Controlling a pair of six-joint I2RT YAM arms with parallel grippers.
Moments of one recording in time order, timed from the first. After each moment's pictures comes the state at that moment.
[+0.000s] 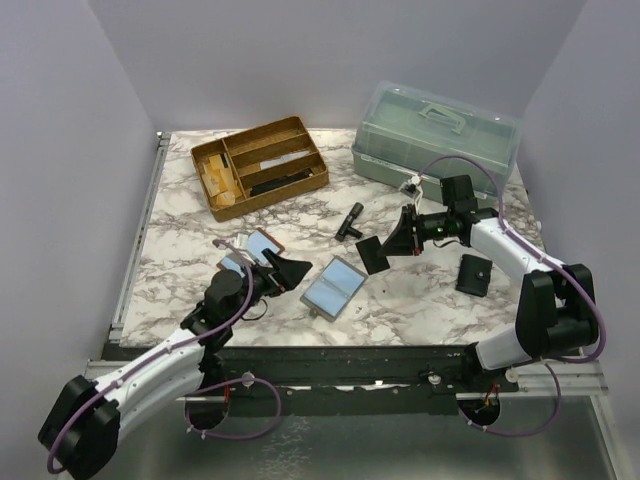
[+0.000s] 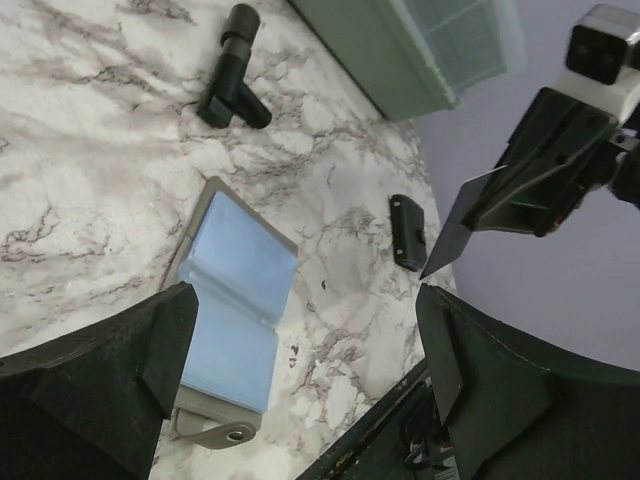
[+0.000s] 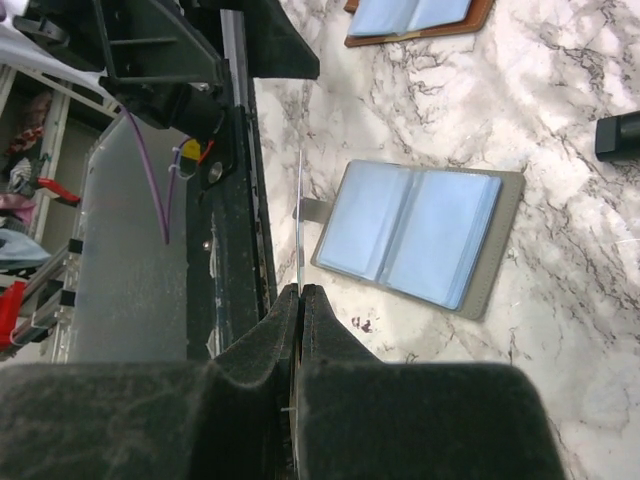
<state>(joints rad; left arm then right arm) -0.65 0.78 0.17 0.42 0.01 -0.97 0.19 1.48 0.95 -0.41 -1.26 -0.25</state>
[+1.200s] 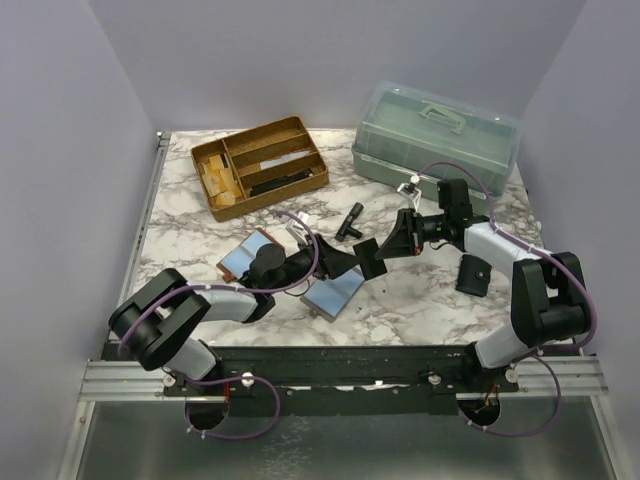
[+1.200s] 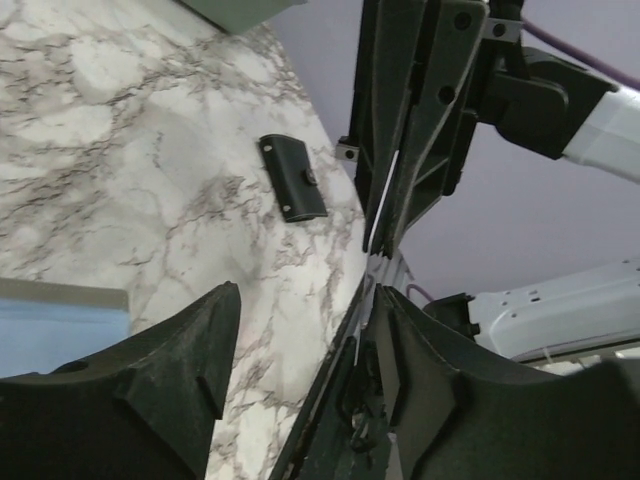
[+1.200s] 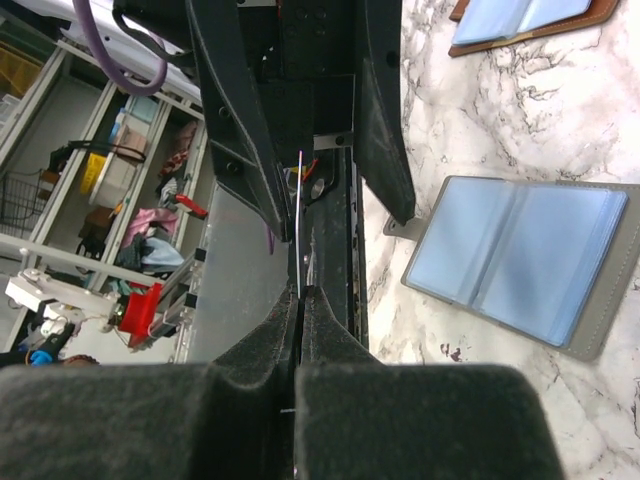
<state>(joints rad) -0.76 1.45 0.41 1.04 0.29 -0.96 0.19 1.55 0.86 -0.12 -1.48 0.09</state>
